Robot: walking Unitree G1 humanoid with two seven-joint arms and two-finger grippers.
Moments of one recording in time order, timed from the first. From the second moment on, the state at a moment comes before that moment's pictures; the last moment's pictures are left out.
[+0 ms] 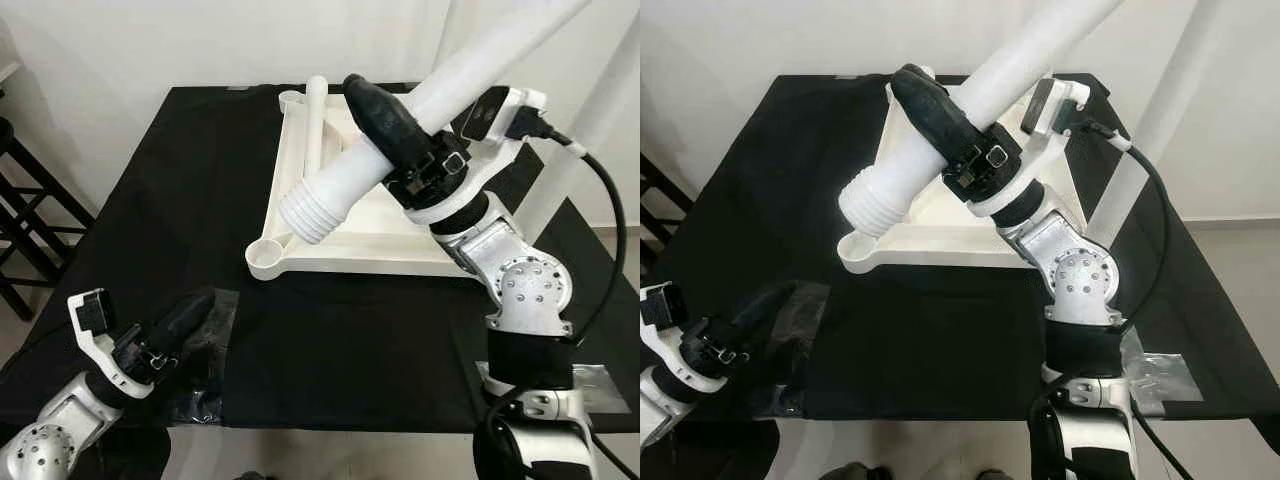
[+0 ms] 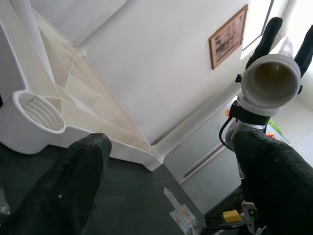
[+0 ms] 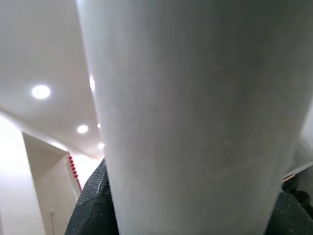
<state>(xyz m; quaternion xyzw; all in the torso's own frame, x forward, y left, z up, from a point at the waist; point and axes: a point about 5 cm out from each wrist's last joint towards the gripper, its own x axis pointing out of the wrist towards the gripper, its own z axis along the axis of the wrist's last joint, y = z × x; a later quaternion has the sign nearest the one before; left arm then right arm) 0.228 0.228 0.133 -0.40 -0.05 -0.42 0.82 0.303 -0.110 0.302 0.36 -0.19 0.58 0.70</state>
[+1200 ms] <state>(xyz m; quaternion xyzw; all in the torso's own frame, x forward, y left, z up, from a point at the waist) 0.317 0.155 0.172 -0.18 -0.05 -0.11 0.98 0.329 -0.086 0.245 0.01 -0.14 0.39 0.91</state>
